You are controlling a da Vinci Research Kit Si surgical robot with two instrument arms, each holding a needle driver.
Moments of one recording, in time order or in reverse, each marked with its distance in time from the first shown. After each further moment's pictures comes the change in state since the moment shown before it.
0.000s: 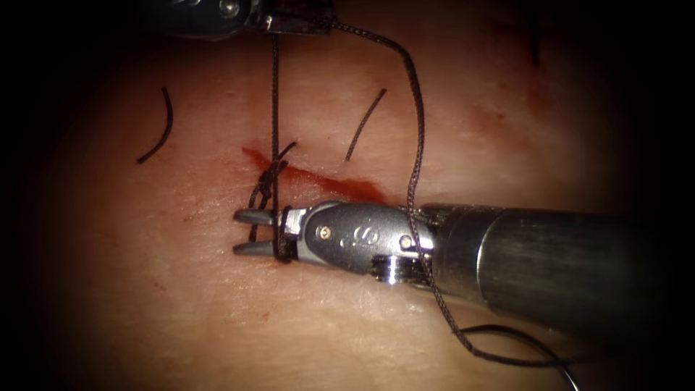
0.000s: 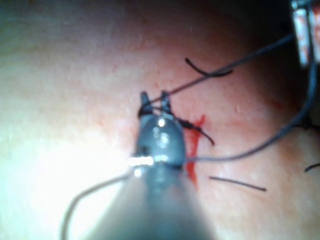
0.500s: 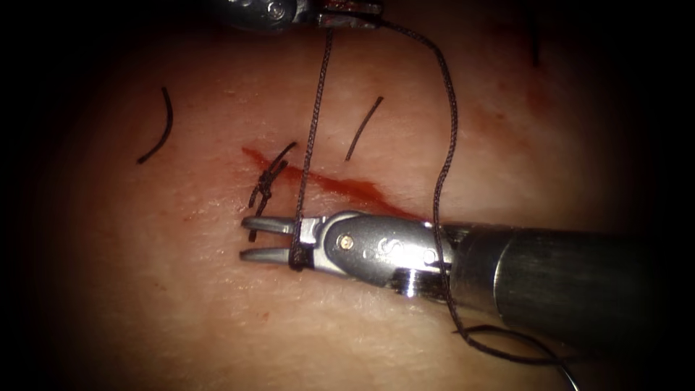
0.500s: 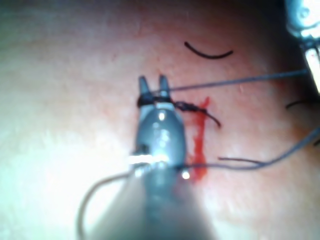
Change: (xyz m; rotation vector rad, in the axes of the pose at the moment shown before) right arm 0.000 0.000 -0.001 -0.070 0.160 0.073; left arm -0.009 0.003 0.008 0.092 0.394 0.102
